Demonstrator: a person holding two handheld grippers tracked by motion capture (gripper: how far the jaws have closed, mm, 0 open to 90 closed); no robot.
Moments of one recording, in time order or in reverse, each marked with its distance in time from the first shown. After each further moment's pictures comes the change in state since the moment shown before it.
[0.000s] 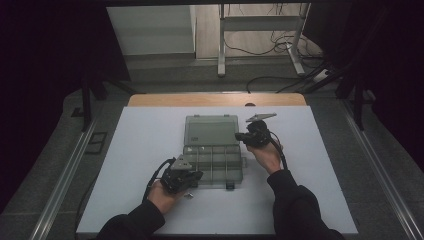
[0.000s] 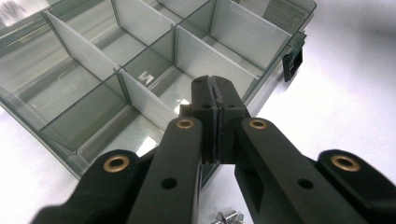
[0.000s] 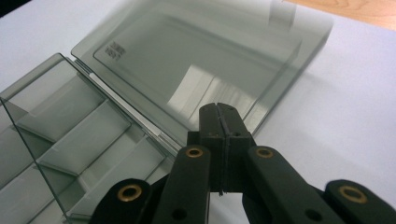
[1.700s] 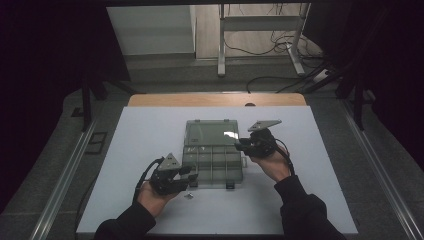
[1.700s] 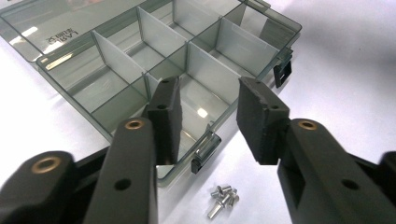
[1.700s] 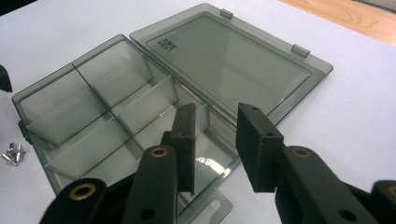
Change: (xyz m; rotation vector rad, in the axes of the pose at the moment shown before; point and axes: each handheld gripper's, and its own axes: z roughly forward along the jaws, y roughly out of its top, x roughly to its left) left arm -0.003 -0.001 -0.038 -0.049 0.037 -0.027; right arm 0.037 -0.006 -0.047 0.004 0.017 -0.107
